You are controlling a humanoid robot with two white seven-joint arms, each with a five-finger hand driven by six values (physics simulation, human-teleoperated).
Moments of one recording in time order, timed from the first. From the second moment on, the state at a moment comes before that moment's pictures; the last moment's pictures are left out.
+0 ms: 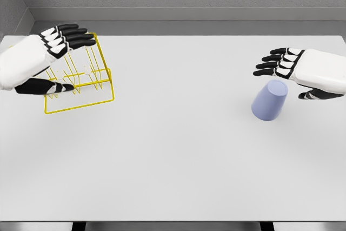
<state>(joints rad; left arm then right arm) -0.26 0.97 -0.28 -1.80 -0.18 -0.61 -0.08 -0.58 -1.26 0.67 -1.76 0.25 -0.61 0.19</state>
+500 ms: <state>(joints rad) -0.34 0.93 -0.65 -1.80 0.12 -0.61 -0.07 -0.68 -1.17 0.67 -1.69 0.31 -0.61 0.33</state>
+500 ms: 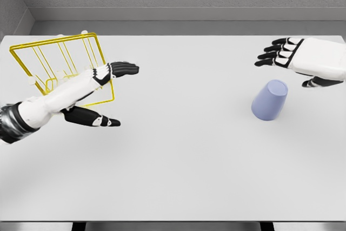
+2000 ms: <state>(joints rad) -0.31 1.00 -0.92 -1.80 0.72 -0.47 -0.08 -0.69 -0.98 0.77 -1.48 0.54 -0.61 0.42</state>
